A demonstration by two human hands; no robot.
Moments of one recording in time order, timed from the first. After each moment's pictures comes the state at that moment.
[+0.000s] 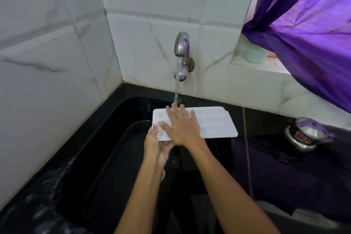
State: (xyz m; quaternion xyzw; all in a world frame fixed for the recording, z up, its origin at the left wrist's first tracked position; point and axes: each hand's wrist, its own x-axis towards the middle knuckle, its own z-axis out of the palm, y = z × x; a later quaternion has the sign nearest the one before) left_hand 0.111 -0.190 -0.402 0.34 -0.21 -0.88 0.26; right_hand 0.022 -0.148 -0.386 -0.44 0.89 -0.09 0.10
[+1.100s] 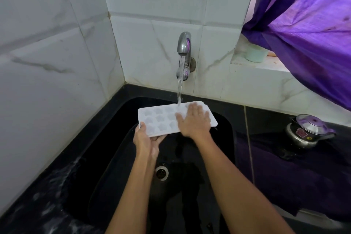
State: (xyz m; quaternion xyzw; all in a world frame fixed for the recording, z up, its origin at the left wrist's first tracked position) left_hand 0.121 -0.224 -0.419 0.38 -0.21 -0.83 0.35; right_hand 0.008 -0.144 -0.390 -0.31 0.94 -0.07 0.12
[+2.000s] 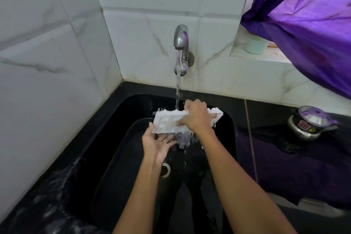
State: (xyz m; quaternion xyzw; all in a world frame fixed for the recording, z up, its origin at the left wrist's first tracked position) left_hand 0.118 -0.208 -0.439 0.35 -0.15 -0.90 0.23; right_hand 0.001 -0.141 -0.379 -0.29 0.93 -0.22 0.10
